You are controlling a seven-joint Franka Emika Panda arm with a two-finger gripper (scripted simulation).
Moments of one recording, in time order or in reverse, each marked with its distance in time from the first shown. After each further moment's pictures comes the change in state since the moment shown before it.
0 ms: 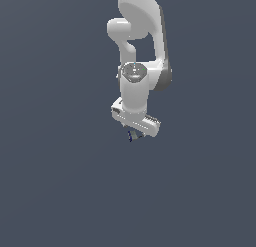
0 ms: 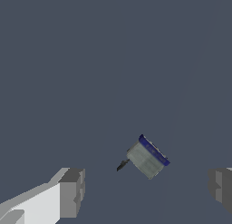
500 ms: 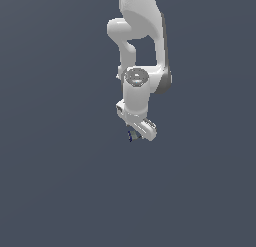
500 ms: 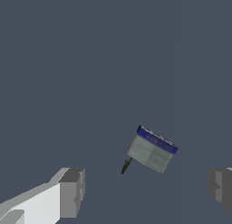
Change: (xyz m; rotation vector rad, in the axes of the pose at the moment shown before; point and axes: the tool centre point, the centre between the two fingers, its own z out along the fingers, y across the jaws) arm -0.014 0.003 0.024 -0.009 0.004 0.262
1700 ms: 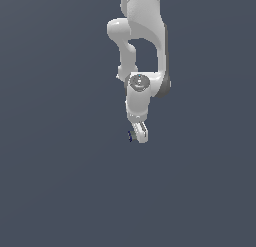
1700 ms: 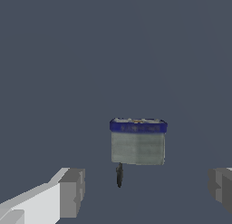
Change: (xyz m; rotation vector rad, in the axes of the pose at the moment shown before) arm -0.021 0.018 0.039 -0.014 0.025 0.477
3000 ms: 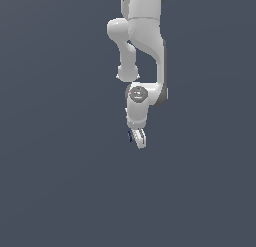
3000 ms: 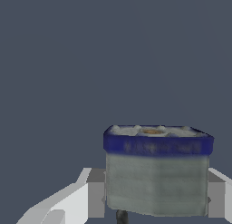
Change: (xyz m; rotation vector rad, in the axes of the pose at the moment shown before) arm 0.000 0.001 0.050 0.001 0.001 0.017
